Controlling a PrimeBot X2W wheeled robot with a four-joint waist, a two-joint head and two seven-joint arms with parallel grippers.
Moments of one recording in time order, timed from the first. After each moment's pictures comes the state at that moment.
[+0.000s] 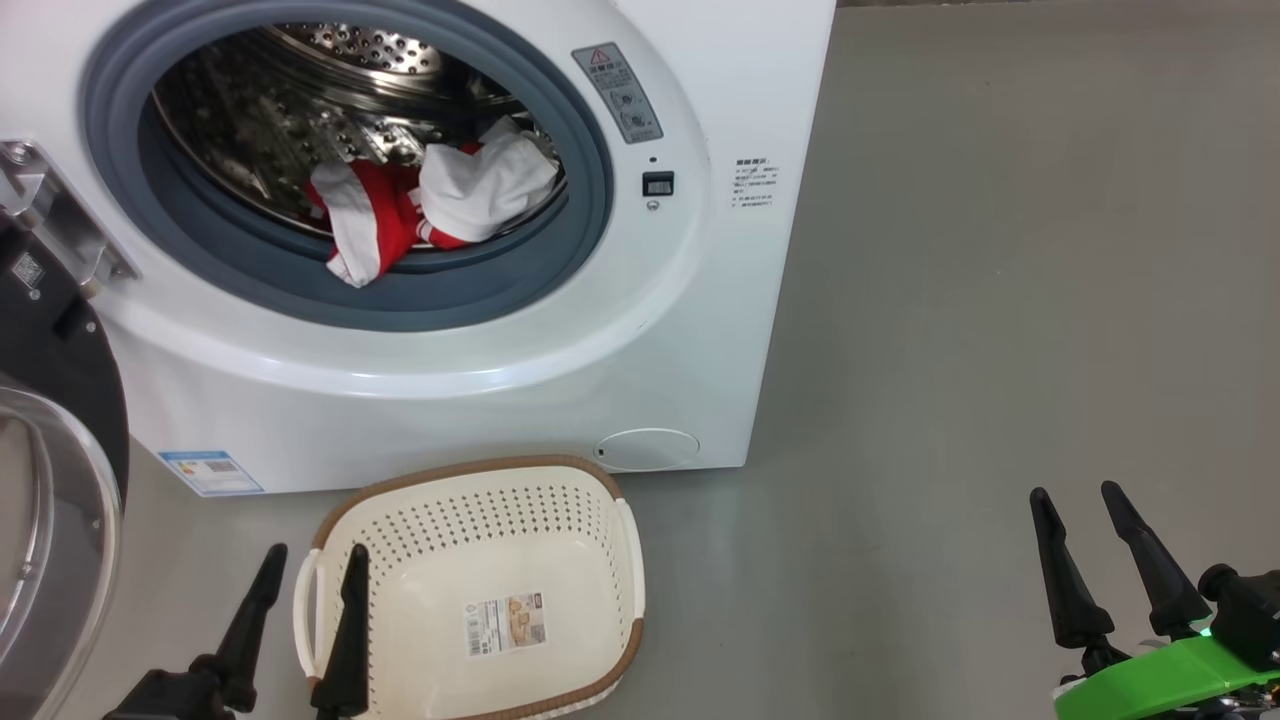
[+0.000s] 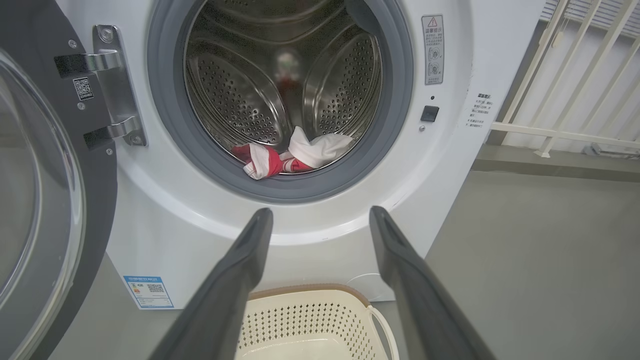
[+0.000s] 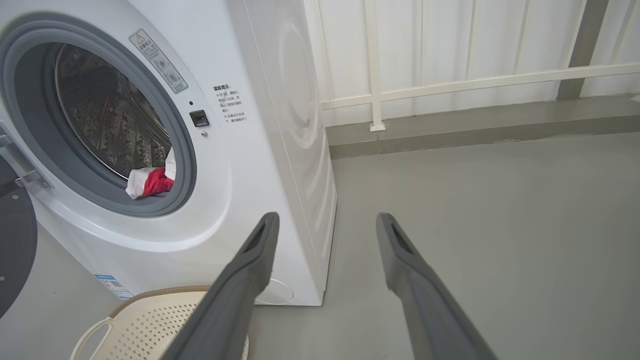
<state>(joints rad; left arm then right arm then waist) 0.00 0.09 0.02 0.16 -0.27 -0.13 -0.26 0.04 -0.17 -0.01 0.19 0.46 0.12 -0.26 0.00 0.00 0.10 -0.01</state>
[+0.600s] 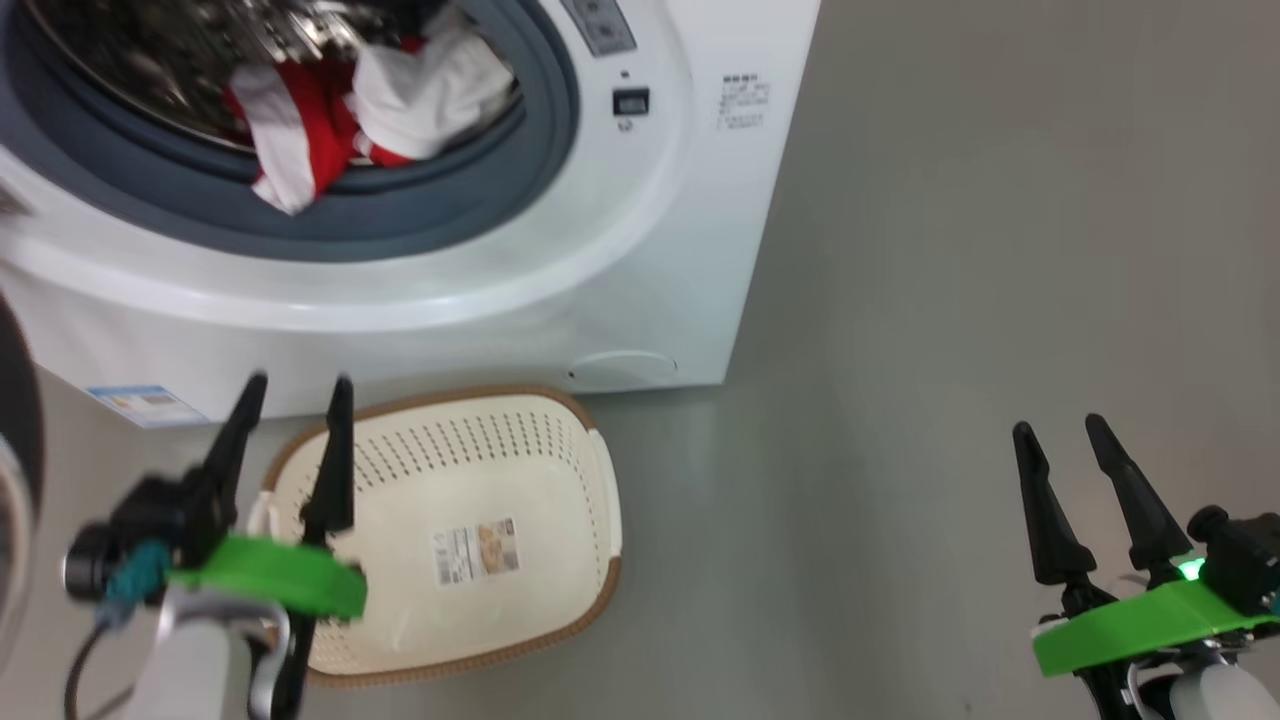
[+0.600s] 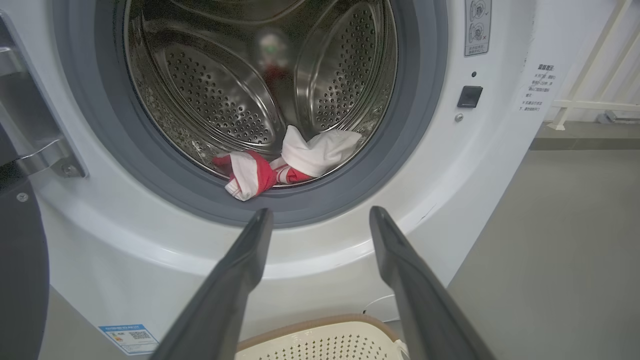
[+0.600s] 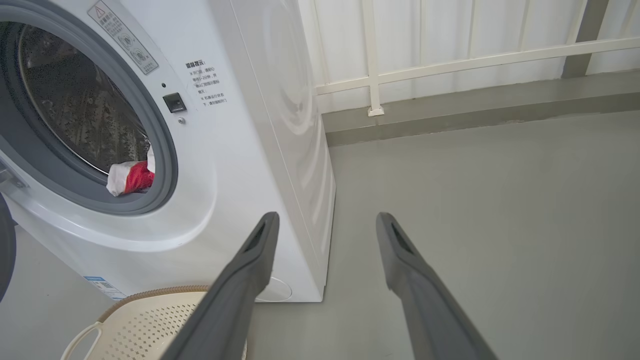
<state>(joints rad) -0.33 0.11 0.01 0.38 -0.21 -0.13 -0.26 -0.05 -0.15 0.00 0.17 0.46 0.12 -0.26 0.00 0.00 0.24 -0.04</state>
